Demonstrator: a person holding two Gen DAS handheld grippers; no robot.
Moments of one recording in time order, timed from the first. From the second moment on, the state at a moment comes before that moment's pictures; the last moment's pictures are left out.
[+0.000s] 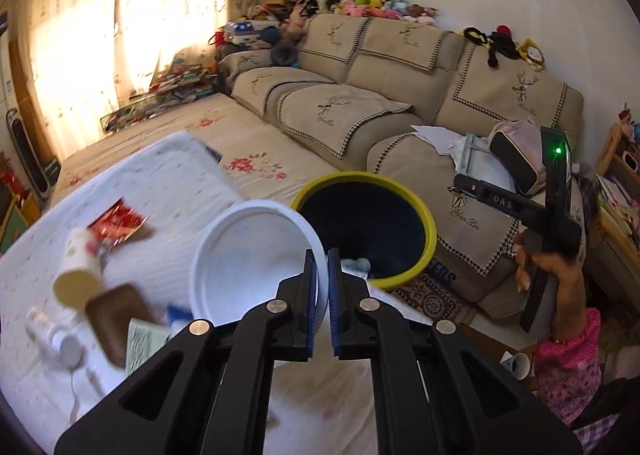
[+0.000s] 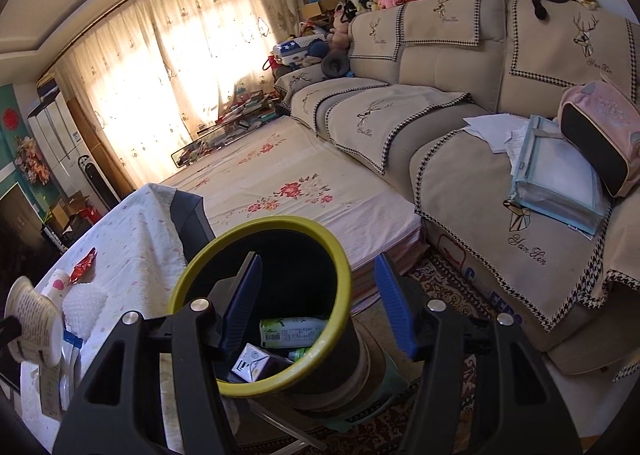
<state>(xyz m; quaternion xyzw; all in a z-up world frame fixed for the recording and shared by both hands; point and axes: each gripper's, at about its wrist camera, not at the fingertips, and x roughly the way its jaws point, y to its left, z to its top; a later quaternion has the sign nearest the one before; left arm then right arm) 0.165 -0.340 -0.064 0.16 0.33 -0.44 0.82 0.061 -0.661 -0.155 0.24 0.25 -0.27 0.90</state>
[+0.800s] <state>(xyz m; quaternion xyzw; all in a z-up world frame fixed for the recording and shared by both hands) 0.190 -0.533 -0.126 0.21 0.37 -0.47 0.78 0.026 -0.708 -0.177 0.28 0.25 -0.30 0.88</state>
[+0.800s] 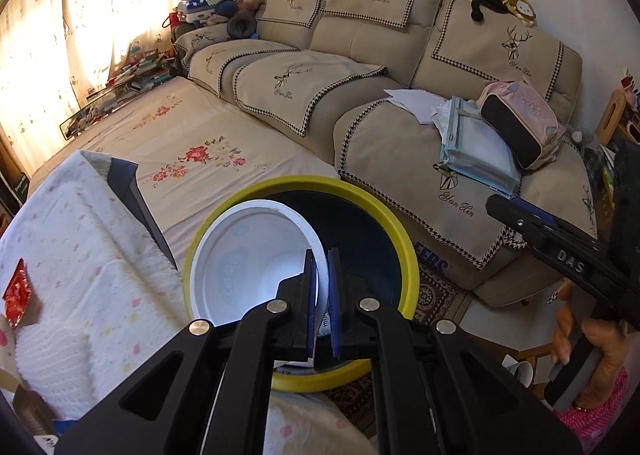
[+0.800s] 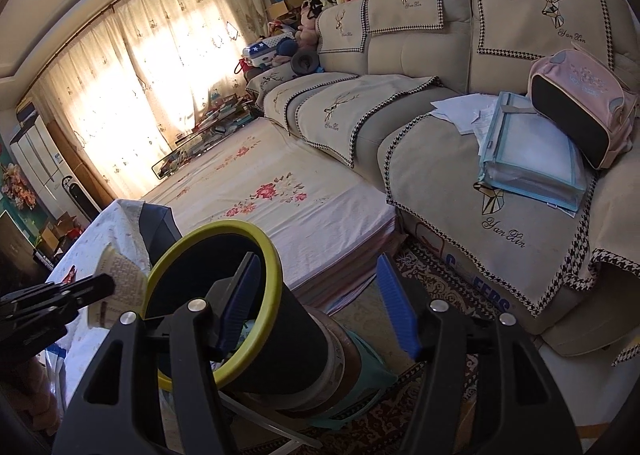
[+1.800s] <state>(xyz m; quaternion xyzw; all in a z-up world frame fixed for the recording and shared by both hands) 0.152 -0.230 -0.059 0.05 0.32 -0.31 0.89 0.086 -0.595 -0.155 0.20 0.29 -0.18 0.92</state>
